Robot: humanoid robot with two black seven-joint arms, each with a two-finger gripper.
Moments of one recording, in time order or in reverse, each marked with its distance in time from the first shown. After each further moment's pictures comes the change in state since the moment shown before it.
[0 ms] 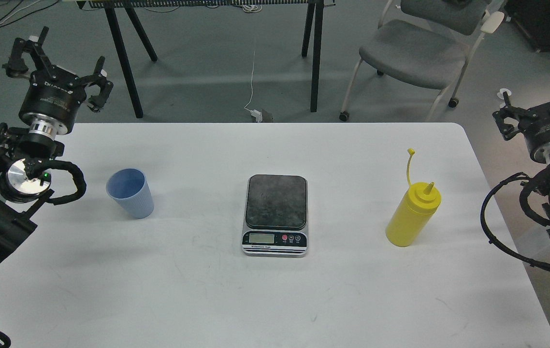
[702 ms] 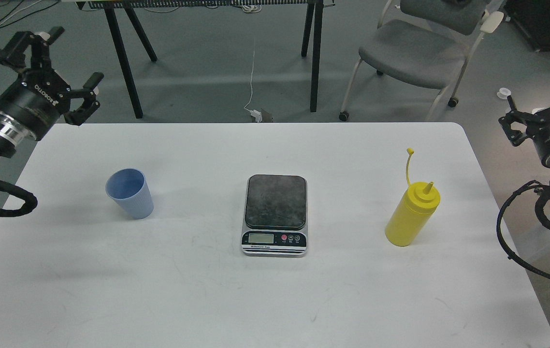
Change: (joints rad) left arm 0.023 0.282 0.073 -0.270 0.730 0.002 0.003; right arm -0.114 -0.118 -0.032 0.187 0.000 0.000 0.001
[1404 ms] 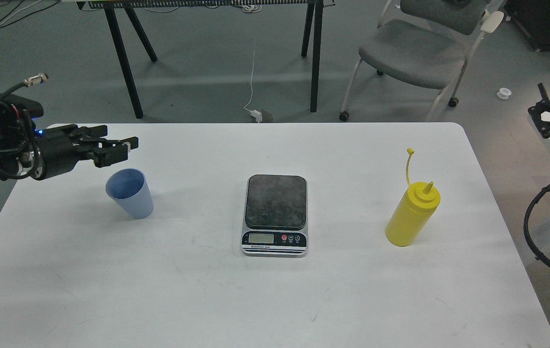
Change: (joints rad) left arm 0.004 0.062 0.057 -0.097 1.463 0.286 0.009; right arm -0.048 -0.087 0.071 0.079 0.001 0.000 0.001
